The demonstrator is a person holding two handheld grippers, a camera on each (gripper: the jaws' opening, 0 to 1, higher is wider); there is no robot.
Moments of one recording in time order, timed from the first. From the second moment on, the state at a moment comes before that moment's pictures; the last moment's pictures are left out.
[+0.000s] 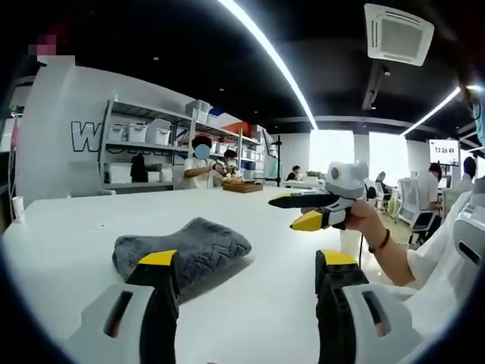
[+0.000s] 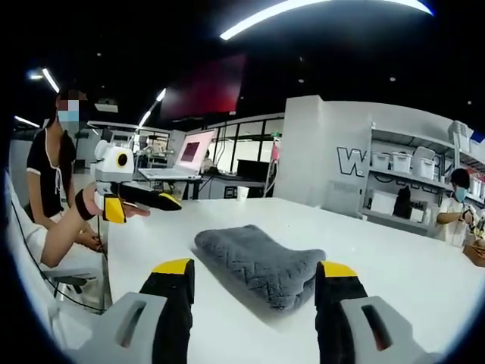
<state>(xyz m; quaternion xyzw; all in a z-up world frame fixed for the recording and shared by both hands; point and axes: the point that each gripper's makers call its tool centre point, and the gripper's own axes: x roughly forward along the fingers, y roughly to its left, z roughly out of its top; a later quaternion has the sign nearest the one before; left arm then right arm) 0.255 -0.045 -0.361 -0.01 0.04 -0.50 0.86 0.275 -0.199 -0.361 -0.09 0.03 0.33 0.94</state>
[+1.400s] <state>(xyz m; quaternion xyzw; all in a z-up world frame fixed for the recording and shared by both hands) 0.288 -0.038 -0.362 -0.01 0.03 -0.48 0.88 0.304 -0.206 -0.365 -0.09 0.05 0.32 0.94</state>
